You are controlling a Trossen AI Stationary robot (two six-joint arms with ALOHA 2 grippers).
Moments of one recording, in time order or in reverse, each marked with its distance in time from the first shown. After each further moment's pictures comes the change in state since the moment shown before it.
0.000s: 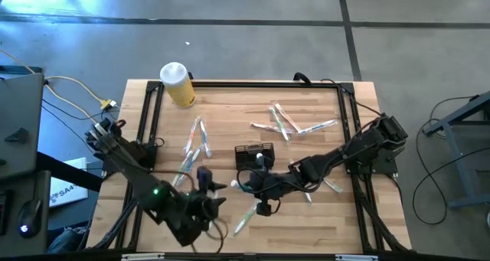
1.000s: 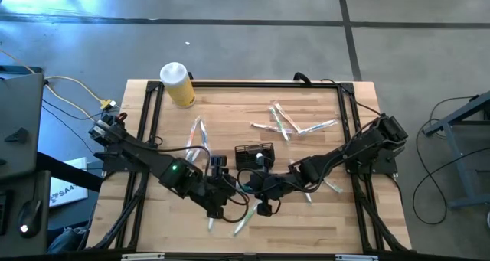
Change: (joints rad) left arm 0.206 -0.005 -0.001 0.063 0.384 -0.065; right arm 0.000 0.000 0.000 -0.009 -0.006 -0.009
